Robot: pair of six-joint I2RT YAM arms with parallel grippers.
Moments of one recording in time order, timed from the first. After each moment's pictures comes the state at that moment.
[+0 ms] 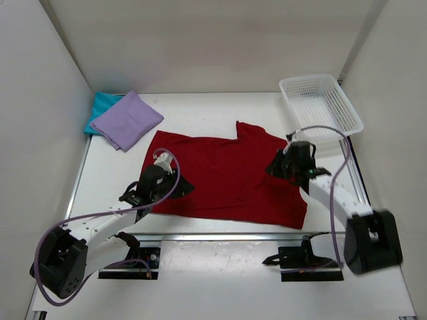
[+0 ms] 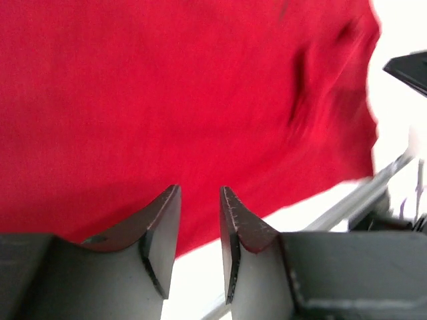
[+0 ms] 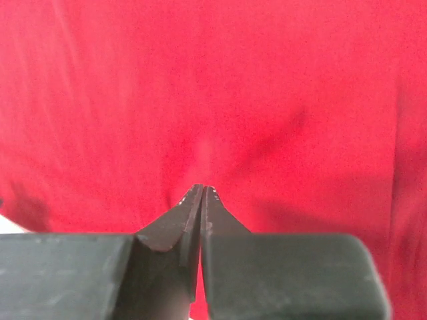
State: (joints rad) left arm -0.55 1.00 0.33 0.10 0.18 -0.72; right arm 0.24 1.11 0.54 -0.16 -0.22 0.50
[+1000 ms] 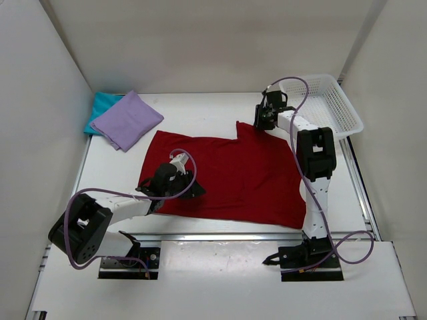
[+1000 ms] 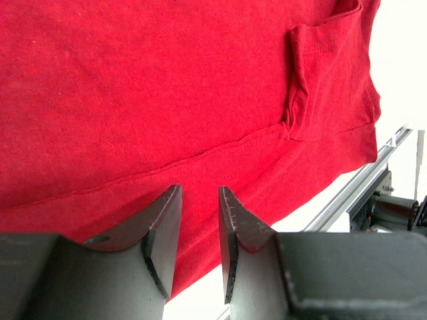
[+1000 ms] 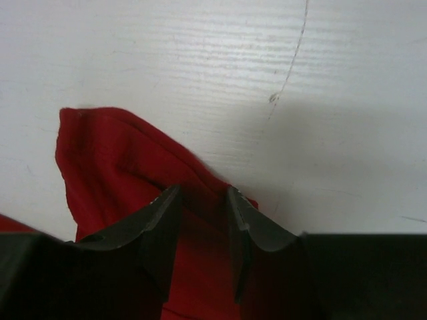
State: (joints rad) left arm -0.59 1.33 0.41 0.32 0.29 -0.70; right arm 0.17 2.30 1.80 -0.34 -0.13 0.21
